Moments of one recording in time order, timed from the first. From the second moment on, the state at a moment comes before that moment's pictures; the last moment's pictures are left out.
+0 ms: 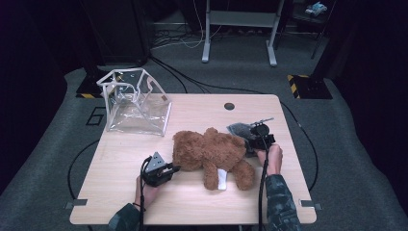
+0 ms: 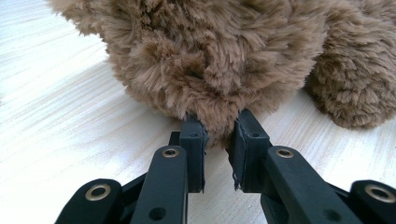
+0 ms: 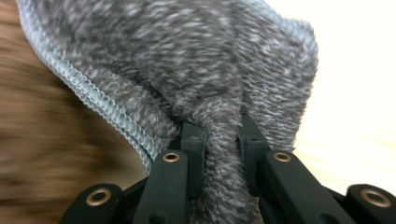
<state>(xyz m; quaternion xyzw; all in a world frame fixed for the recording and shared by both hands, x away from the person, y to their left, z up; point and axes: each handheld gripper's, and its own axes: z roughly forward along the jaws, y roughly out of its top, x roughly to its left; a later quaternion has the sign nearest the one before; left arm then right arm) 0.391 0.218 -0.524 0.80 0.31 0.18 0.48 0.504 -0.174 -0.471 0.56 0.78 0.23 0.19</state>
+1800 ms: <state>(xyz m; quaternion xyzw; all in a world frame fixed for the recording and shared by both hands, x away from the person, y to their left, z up) 0.391 0.218 -0.524 0.80 0.32 0.17 0.48 0.465 -0.156 -0.447 0.52 0.80 0.27 0.15</state>
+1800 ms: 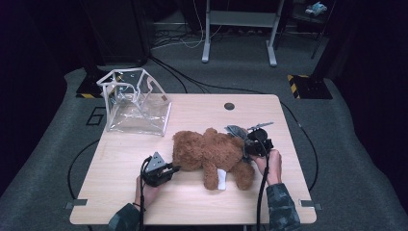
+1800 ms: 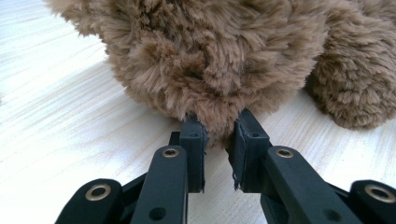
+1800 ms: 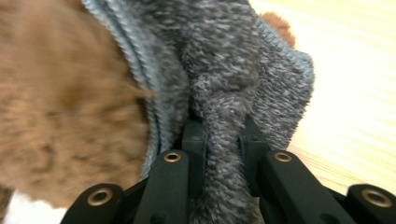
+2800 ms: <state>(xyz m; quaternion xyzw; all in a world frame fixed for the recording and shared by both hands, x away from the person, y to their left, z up) 0.392 0.217 -0.524 0.80 0.32 0.17 0.48 0.513 -0.160 -0.460 0.54 0.79 0.21 0.19</state>
